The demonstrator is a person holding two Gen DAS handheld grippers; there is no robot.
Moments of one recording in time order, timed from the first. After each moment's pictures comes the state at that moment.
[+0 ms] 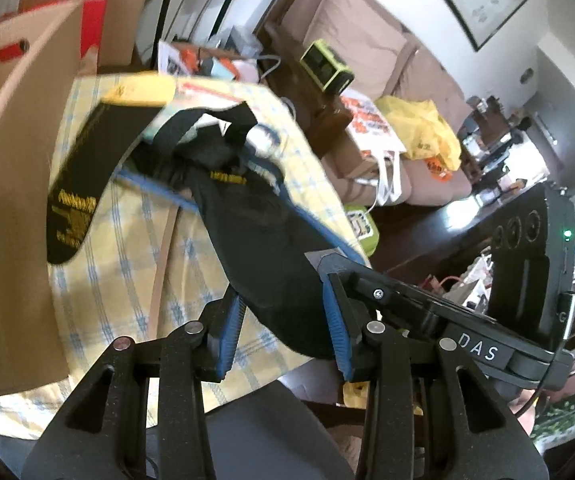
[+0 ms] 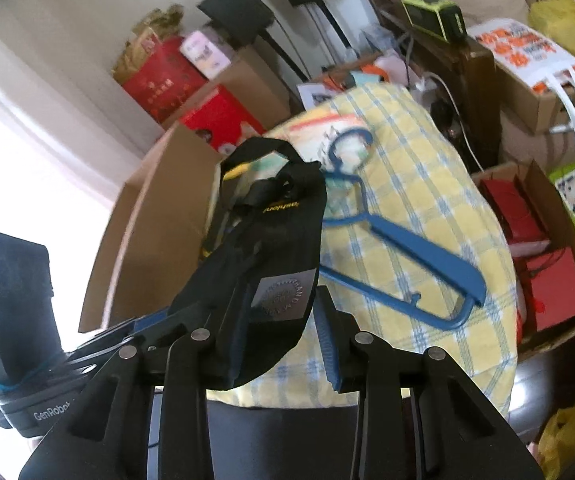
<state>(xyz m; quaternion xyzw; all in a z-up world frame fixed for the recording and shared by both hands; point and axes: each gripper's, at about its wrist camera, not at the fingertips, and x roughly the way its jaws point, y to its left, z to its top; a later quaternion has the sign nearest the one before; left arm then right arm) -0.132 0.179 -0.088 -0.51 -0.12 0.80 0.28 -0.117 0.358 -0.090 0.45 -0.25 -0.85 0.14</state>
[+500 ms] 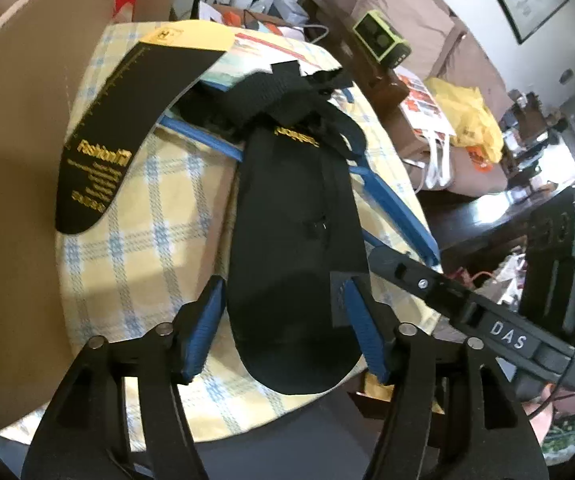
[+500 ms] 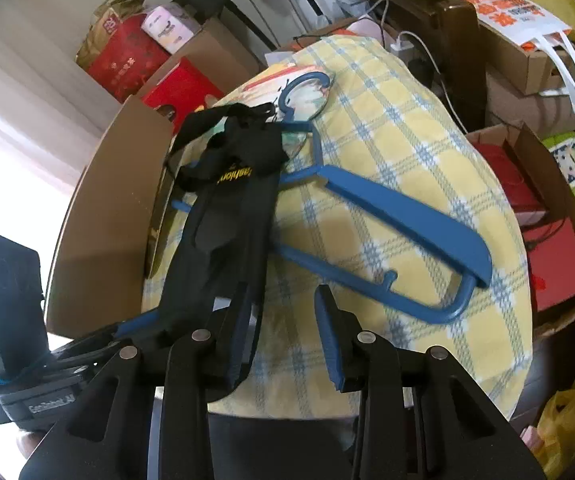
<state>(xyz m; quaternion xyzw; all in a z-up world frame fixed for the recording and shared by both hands) -0.148 0.171 -0.139 -0.56 -0.10 0.79 0.22 -0.130 0.363 -0.142 0.49 -0.25 -0.83 0.11</state>
